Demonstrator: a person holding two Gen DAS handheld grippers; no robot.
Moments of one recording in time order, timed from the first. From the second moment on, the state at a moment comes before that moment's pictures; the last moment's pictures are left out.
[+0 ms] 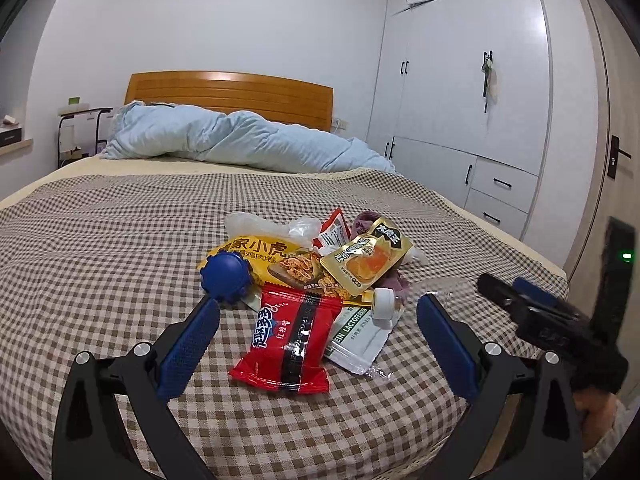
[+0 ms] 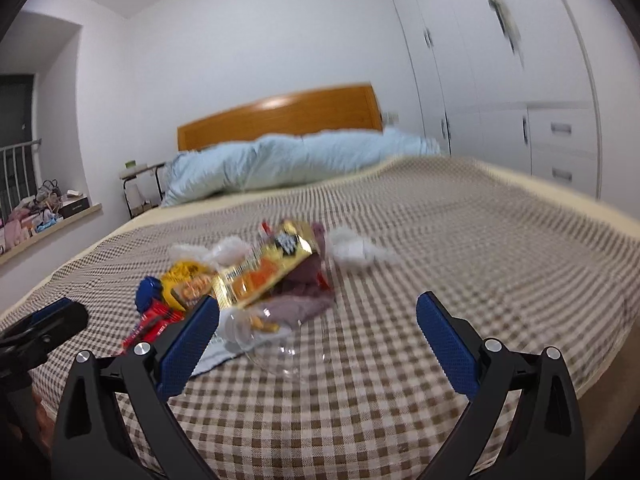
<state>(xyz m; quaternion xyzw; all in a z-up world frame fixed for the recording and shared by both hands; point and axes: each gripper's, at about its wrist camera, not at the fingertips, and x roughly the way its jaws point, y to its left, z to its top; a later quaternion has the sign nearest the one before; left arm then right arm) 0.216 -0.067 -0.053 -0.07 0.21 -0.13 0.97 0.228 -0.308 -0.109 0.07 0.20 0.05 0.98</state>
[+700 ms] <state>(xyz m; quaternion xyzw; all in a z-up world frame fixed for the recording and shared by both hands) 0.220 -0.058 -0.048 -0.11 0.21 -0.15 0.96 0.291 -0.318 -0.152 0.25 0.30 0.12 0.91</state>
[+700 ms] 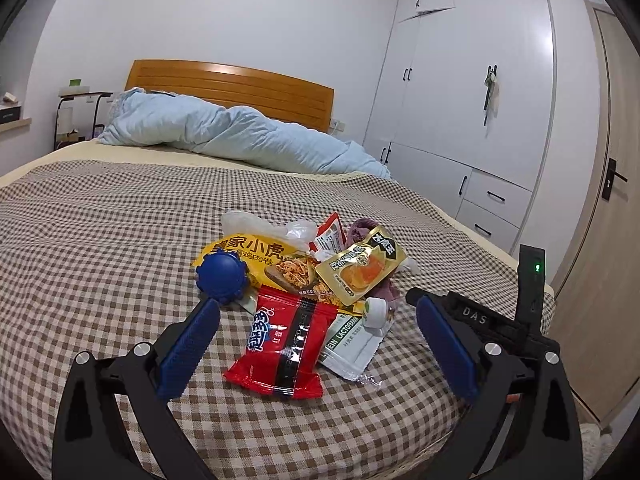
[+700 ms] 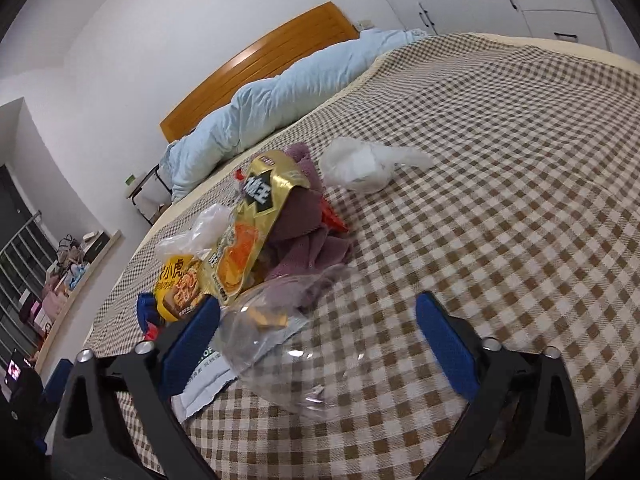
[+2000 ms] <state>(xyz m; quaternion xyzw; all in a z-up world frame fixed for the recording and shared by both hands) 0.311 -0.018 -0.051 -0.12 0.31 -0.07 0.94 0.241 -0.342 -0.089 0.10 0.19 0.02 0.98</state>
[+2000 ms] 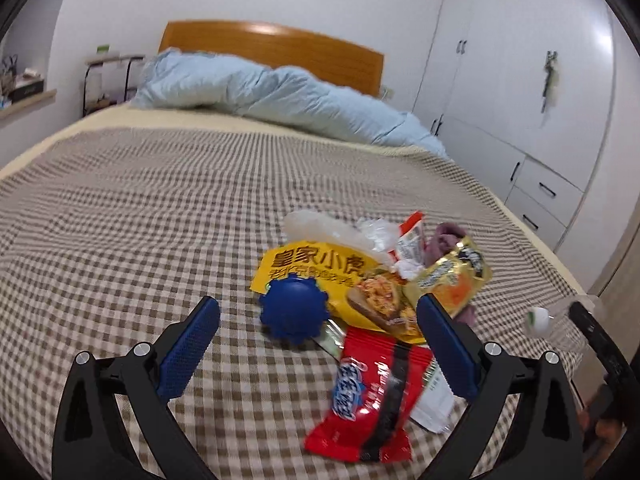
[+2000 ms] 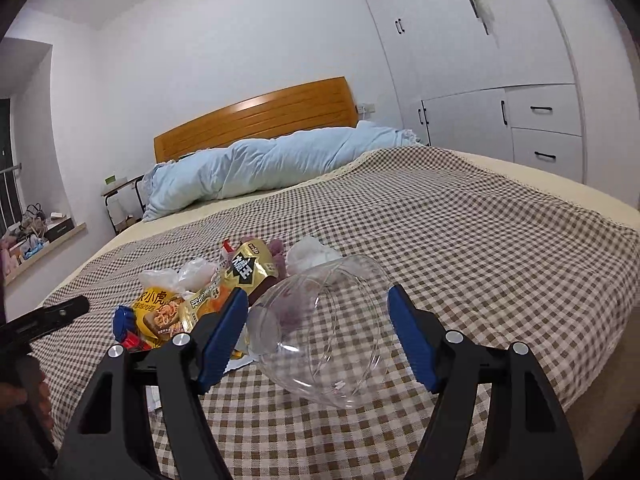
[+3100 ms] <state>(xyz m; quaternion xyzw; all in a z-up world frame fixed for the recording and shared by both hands) 0.330 -0.014 -0.070 -0.12 0.33 -0.04 0.94 0.238 -0.333 -0.090 0.08 0.19 0.02 0.98</state>
